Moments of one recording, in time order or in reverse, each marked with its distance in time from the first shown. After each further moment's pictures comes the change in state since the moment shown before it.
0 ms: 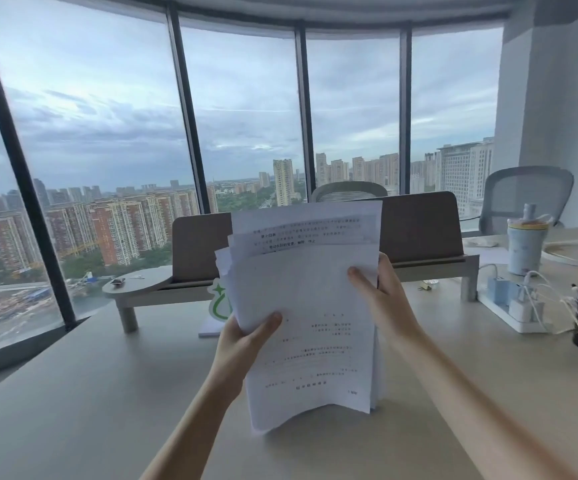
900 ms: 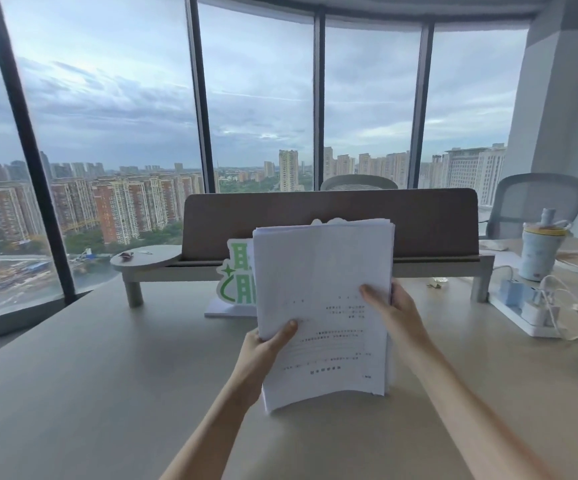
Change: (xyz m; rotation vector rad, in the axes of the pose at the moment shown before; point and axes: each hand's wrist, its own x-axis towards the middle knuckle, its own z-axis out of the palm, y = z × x) left_hand 0.000 -0.057 -0.004 -0.070 -0.054 -0.196; right_hand -0.006 0.047 0.006 0.072 -0.022 0.158
